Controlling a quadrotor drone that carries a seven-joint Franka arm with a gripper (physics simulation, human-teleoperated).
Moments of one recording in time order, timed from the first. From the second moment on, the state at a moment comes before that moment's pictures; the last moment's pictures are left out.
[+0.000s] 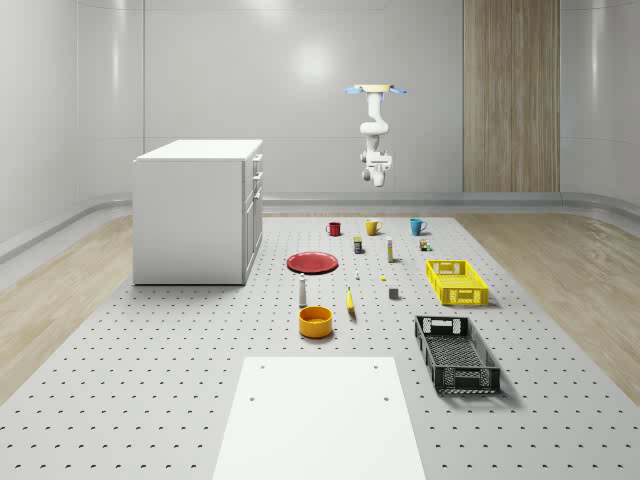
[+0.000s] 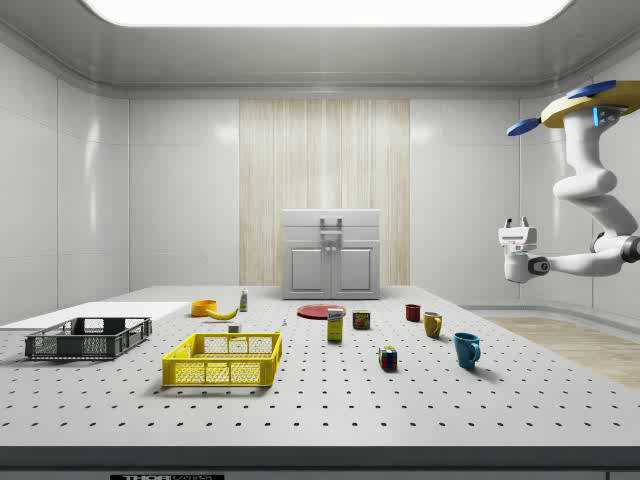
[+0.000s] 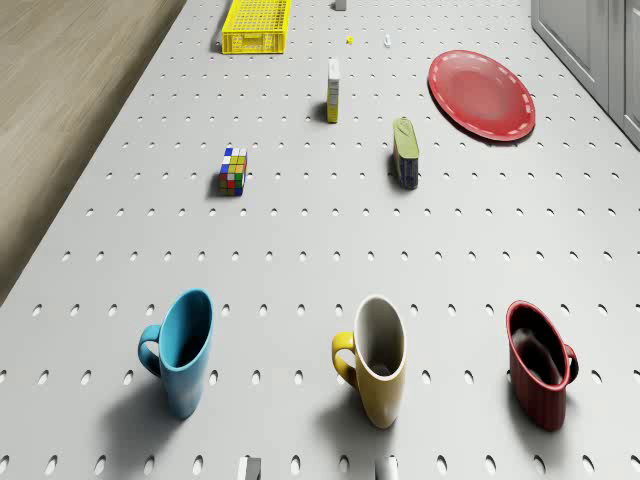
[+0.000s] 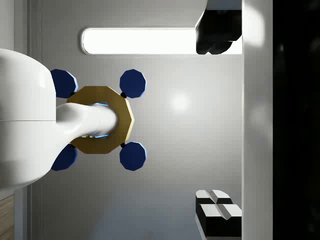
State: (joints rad) arm 0.00 -0.79 0.00 -2.34 0.00 1.55 0.79
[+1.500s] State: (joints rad) arm -0.01 -0.70 0.00 -2.04 0.00 1.36 0.78
